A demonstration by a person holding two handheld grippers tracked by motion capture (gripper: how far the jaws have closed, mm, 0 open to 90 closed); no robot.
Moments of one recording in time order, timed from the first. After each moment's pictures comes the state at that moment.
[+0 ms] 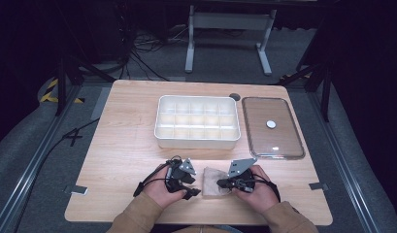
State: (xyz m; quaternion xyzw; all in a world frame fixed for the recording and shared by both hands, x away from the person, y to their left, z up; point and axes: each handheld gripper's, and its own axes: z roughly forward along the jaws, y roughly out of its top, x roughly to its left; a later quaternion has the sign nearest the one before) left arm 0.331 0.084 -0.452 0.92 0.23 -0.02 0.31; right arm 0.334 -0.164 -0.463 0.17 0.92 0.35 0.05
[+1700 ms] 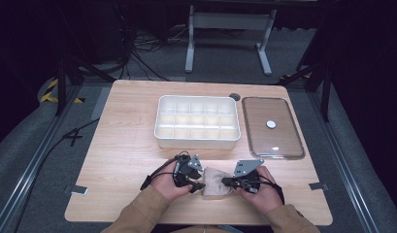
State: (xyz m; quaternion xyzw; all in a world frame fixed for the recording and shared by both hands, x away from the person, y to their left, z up) left arm 0.348 0.066 -0.456 0.94 0.19 0.00 0.28; right arm 0.331 -0.179 -0.463 0.18 0.91 0.36 0.07
